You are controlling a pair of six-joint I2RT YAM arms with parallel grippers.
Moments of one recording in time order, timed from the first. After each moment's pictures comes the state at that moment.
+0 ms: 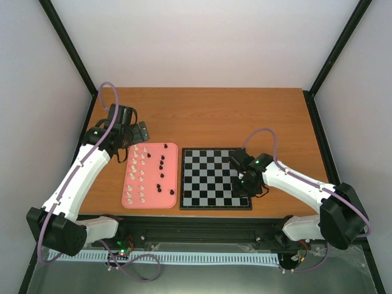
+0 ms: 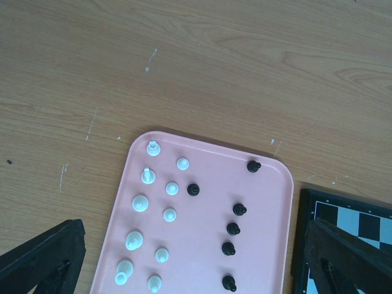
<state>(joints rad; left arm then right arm) -0.28 1.21 1.22 -0.92 -0.22 -0.52 0.71 1.30 0.83 -1.00 -0.07 0.62</state>
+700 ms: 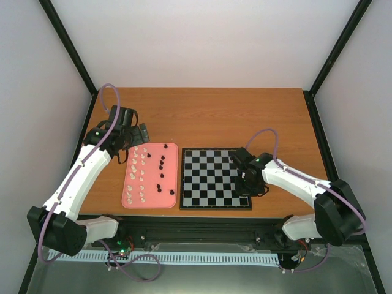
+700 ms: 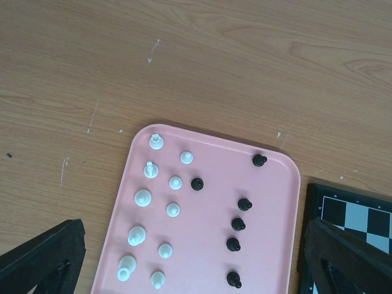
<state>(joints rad) -0.28 1.21 1.20 -0.91 -0.22 -0.52 0.65 1.33 0.80 -0.96 -0.04 0.61</state>
